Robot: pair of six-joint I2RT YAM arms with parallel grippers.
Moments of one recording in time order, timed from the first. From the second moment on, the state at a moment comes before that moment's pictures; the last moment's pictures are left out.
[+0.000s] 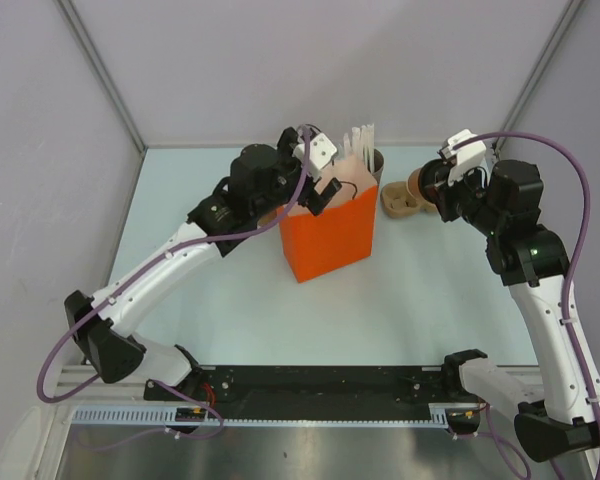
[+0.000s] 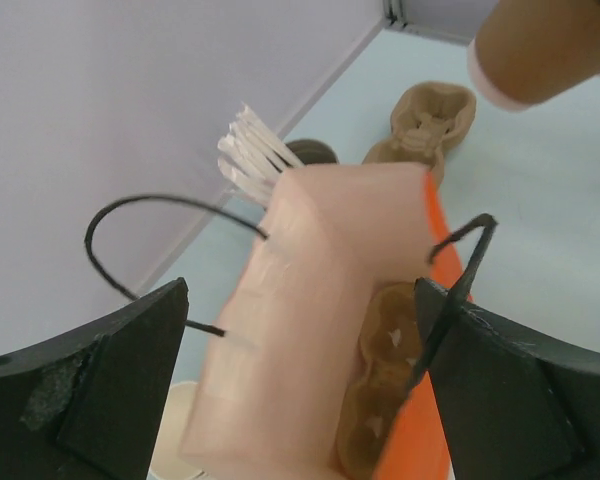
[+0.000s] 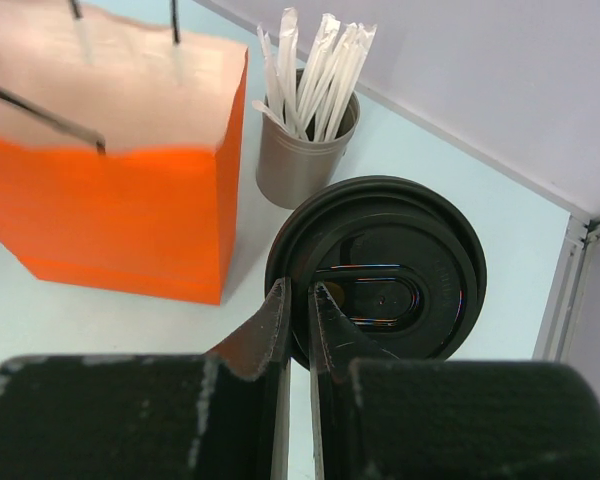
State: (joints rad) left arm -0.77 1.41 1.45 -0.22 0.01 0.32; right arm 0.22 0.99 1.34 -0.63 -0.22 -0.26
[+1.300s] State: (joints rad) left arm -0.52 1.37 1.39 -0.13 0.11 0.34; right arm 0.26 1.16 1.61 -0.61 -0.51 -0.11
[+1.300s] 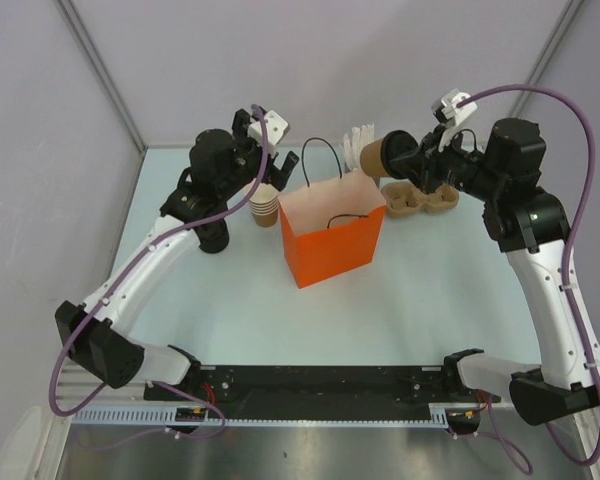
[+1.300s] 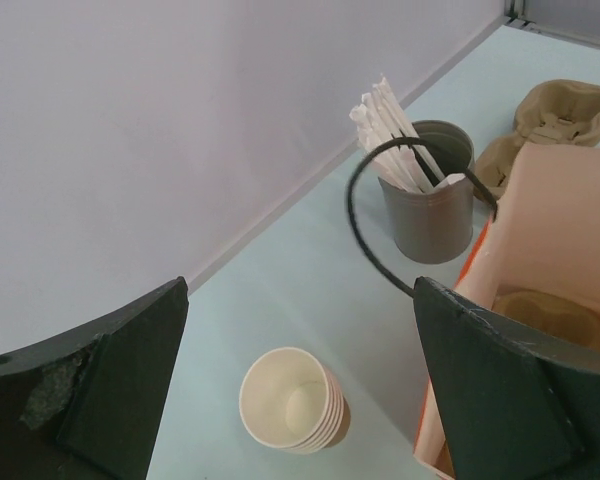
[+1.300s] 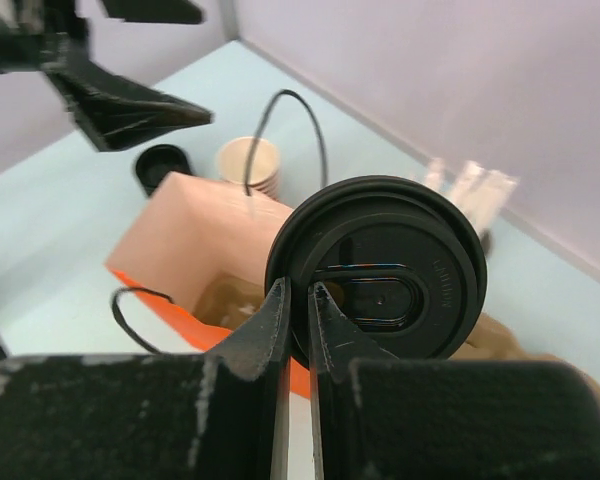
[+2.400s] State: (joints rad) left arm -0.48 1.70 1.72 -0.27 0.35 0.25; right arm 0.49 1.65 1.82 -0.87 -0.56 -0.04
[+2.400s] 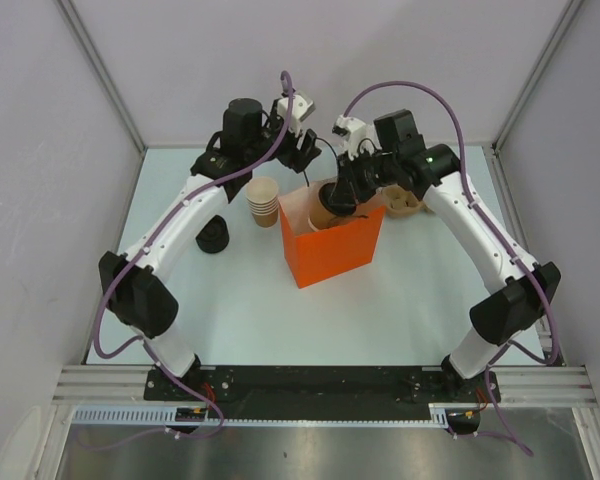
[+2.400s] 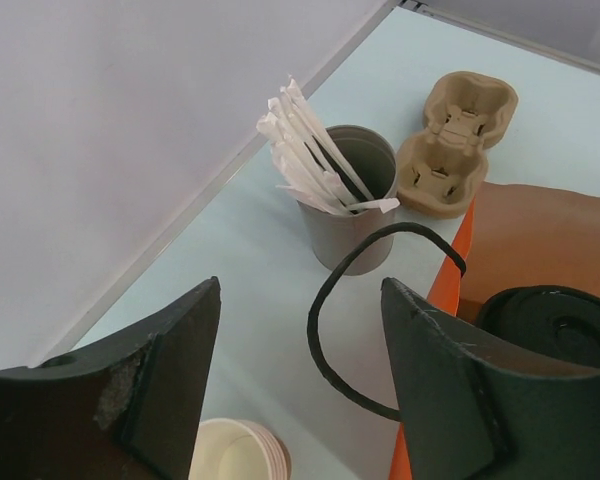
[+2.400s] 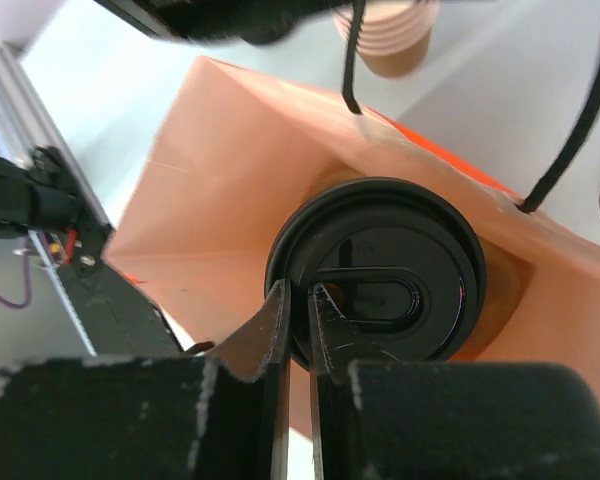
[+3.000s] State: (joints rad) left arm -0.48 1.70 1.71 -0.28 0.38 0.23; right arm 0.53 1.77 1.84 -0.94 -0.33 -0.08
